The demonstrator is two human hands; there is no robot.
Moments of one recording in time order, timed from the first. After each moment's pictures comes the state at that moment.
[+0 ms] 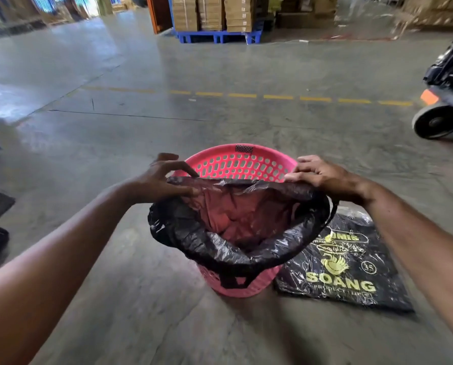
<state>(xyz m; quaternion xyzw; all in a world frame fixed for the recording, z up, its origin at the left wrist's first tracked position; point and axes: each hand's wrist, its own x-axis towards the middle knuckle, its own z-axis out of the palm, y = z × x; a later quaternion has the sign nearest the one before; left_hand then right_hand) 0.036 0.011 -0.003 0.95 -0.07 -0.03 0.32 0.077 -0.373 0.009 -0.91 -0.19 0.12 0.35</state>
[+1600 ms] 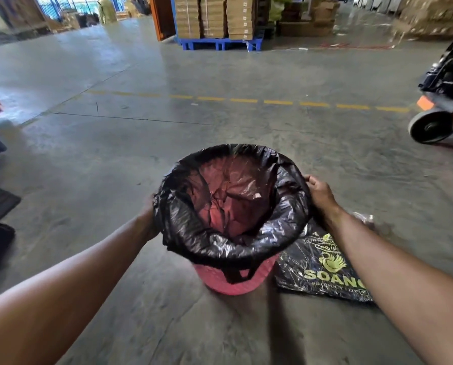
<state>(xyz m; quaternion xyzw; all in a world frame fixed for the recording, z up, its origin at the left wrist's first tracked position) 0.009 0.006 -0.091 0.64 0.24 -0.03 0.73 0.067 -0.354 -0.072 -0.72 0.08 0.01 0.69</state>
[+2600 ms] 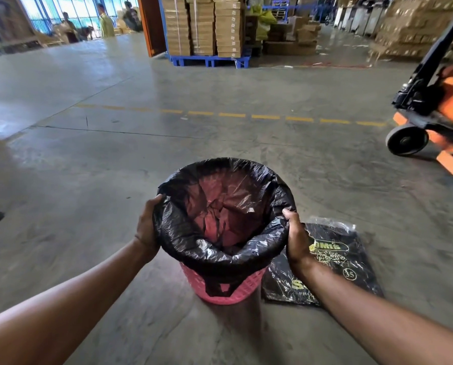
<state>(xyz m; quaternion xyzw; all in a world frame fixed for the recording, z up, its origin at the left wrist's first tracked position) -0.007 -0.019 -0.083 0.54 0.14 0.03 0.83 -0.014 -0.321 -0.078 -0.64 0.15 -0.02 0.75</state>
